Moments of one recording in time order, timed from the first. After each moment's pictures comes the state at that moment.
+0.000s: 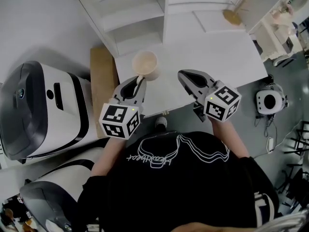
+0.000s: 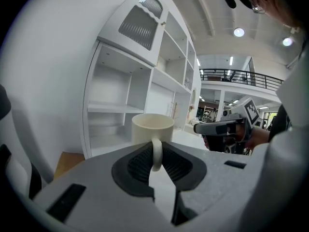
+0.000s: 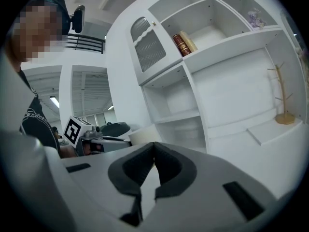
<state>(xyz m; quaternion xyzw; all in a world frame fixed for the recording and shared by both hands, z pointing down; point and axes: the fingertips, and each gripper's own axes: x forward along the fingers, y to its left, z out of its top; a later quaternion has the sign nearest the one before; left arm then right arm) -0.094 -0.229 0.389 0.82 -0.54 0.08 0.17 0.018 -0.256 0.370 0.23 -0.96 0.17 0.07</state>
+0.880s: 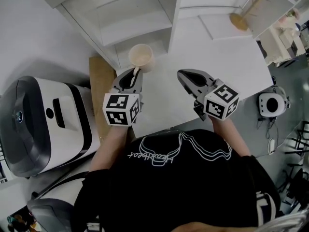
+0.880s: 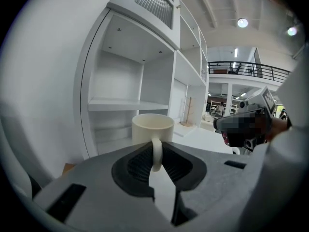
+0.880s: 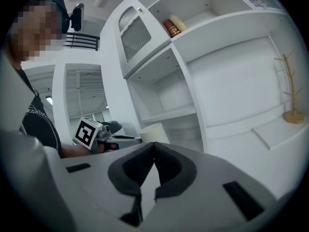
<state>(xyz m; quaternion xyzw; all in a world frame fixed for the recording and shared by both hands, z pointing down) -0.151 -0.348 0.432 0.80 -0.57 0.12 0.16 -0.021 -0.341 0.397 0.24 -0.95 0.18 0.08</state>
